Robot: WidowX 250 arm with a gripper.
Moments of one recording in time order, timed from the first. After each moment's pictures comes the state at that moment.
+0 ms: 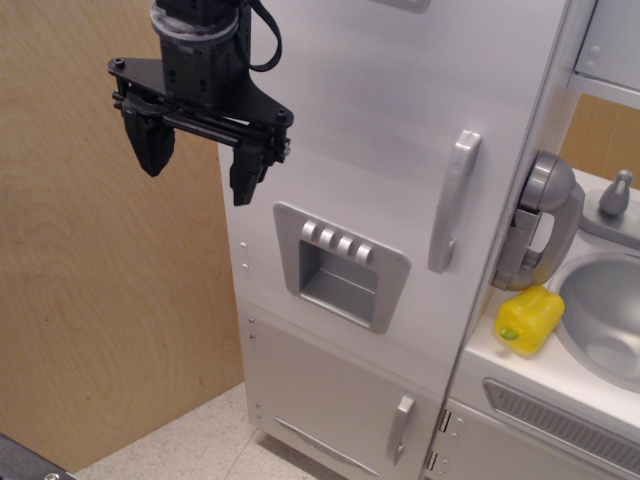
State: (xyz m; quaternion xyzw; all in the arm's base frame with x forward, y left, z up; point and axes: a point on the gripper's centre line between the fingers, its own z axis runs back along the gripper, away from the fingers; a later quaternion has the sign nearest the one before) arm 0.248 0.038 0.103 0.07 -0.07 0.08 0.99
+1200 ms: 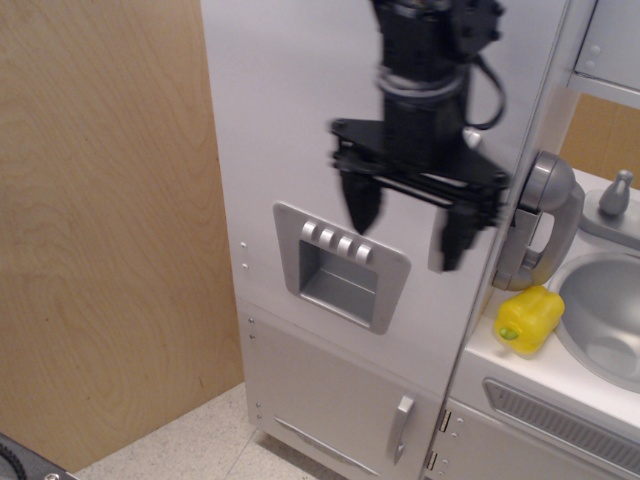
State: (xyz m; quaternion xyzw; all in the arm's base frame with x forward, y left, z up) arm 0.283 -0.090 0.082 -0.06 -0.04 -0.05 1.00
